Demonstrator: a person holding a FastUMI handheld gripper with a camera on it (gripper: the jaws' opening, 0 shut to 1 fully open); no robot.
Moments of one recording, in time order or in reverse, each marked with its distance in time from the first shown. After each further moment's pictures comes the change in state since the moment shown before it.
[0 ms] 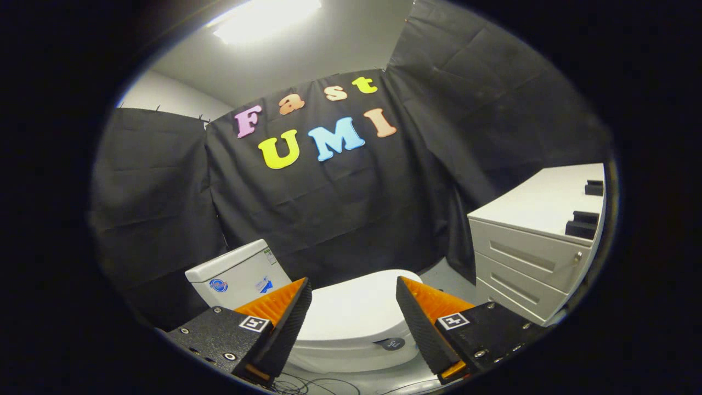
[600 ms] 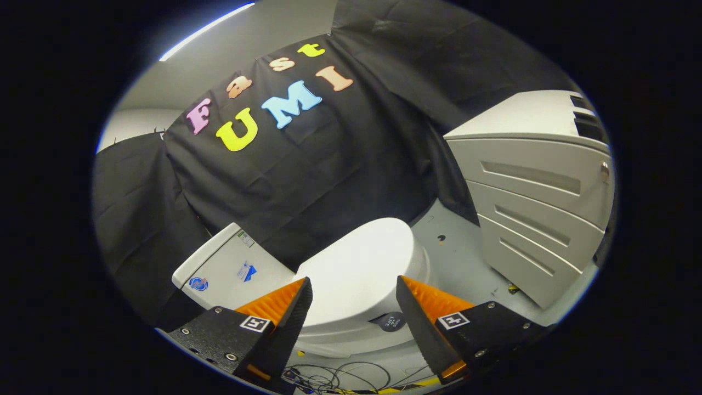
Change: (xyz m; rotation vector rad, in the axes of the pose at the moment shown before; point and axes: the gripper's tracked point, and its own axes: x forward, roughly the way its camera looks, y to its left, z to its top) arm 0.051 -0.044 -0.085 0.252 0.233 -0.052
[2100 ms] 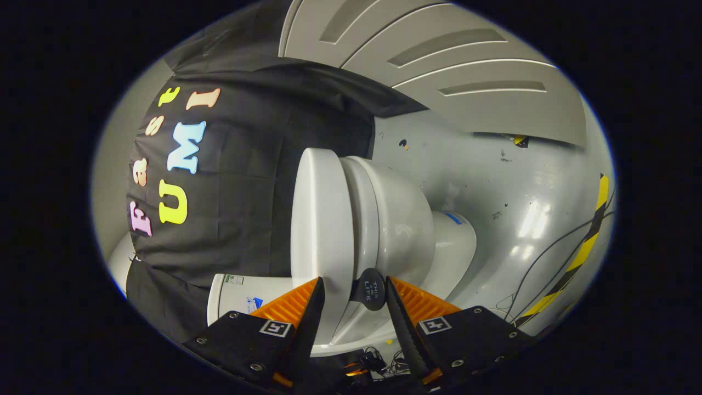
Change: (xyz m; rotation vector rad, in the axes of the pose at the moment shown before) arm 0.075 -0.055 -0.107 0.741 0.160 -0.086
